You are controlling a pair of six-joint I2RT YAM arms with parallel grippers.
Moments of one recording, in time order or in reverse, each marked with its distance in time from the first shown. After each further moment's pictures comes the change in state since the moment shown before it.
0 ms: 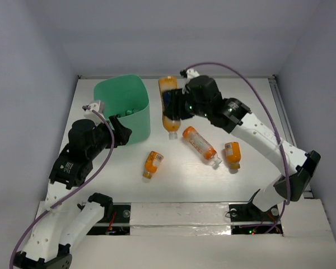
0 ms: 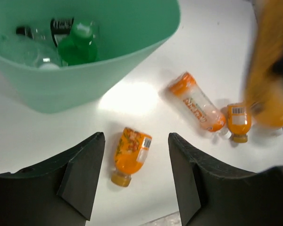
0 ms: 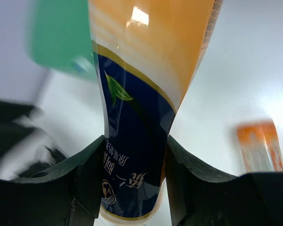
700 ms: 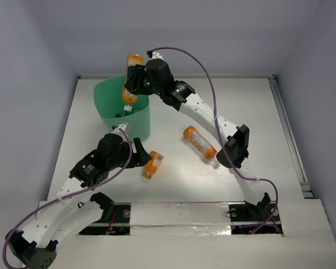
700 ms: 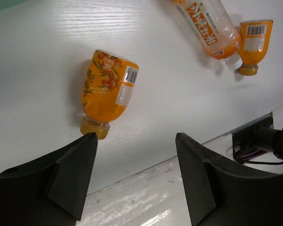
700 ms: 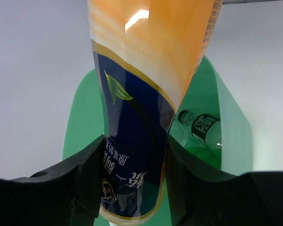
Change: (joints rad) left arm -0.263 -0.016 -0.292 0.011 0.011 -0.188; right arm 0.011 0.745 0.846 0.151 0.074 0.227
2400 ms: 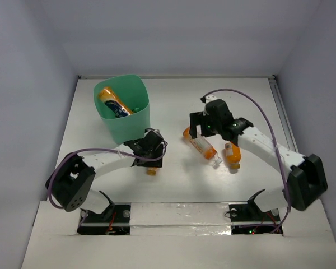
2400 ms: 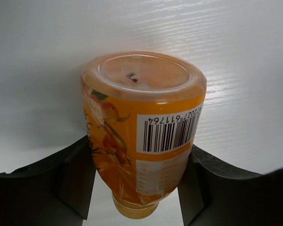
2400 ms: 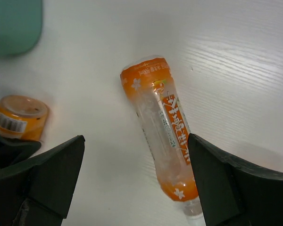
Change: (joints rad) left arm -0.176 0.731 0.008 0.262 -0.227 0.034; right arm -0.233 -0.907 -1.412 0.071 -0.053 -0.382
